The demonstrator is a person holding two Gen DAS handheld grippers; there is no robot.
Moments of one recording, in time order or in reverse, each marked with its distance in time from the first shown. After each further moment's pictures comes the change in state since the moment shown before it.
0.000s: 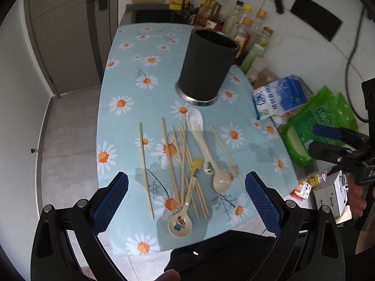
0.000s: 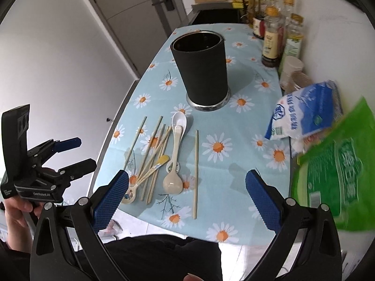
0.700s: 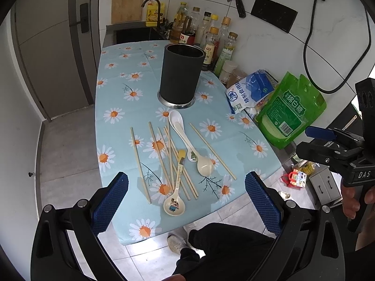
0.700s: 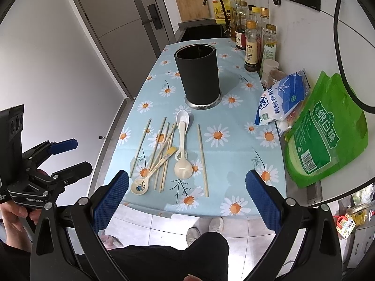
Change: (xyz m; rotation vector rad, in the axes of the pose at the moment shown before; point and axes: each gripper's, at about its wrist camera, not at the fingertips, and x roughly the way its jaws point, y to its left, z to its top) left arm -0.064 -0.015 -0.043 0.138 -0.095 -0.079; right arm -0.054 0.044 -0.065 0.081 -0.135 -0.087
